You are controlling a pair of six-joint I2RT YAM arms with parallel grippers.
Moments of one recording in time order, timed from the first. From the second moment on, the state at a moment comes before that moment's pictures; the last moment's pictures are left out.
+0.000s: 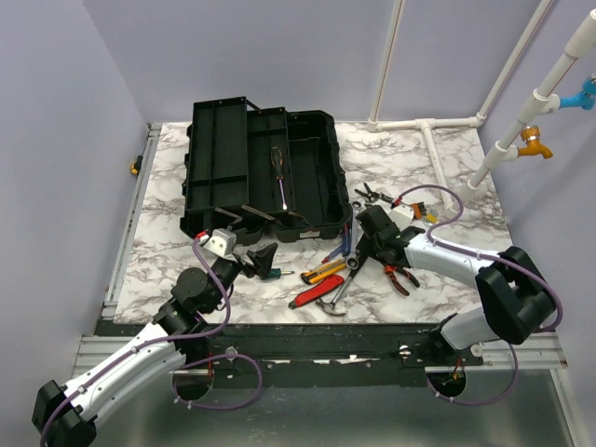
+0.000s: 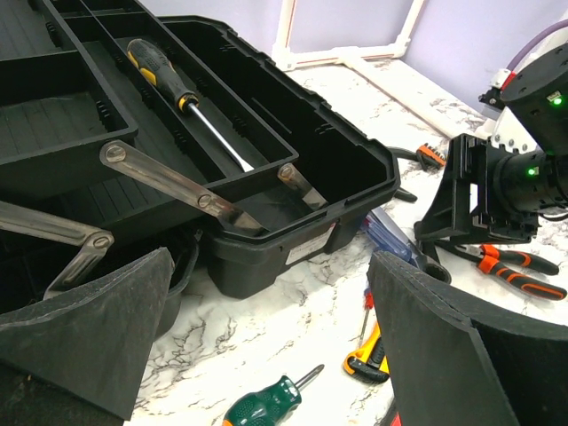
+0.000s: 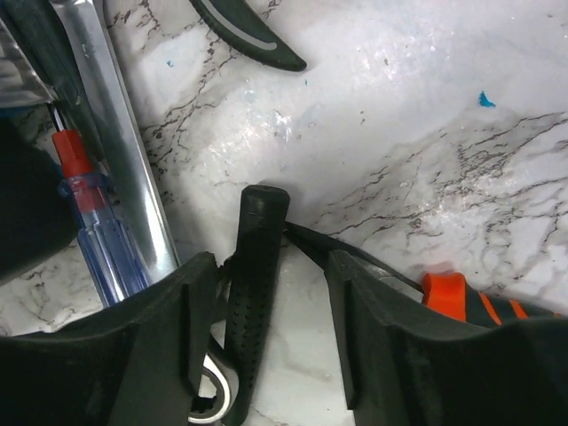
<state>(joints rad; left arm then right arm) -0.76 0.41 0.16 0.34 -0.20 -0.19 0.63 1.44 0.72 -0.35 0.44 0.99</state>
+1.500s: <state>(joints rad) -0.76 0.43 0.16 0.34 -0.20 -0.19 0.63 1.40 0.71 -0.36 0.32 1.00</state>
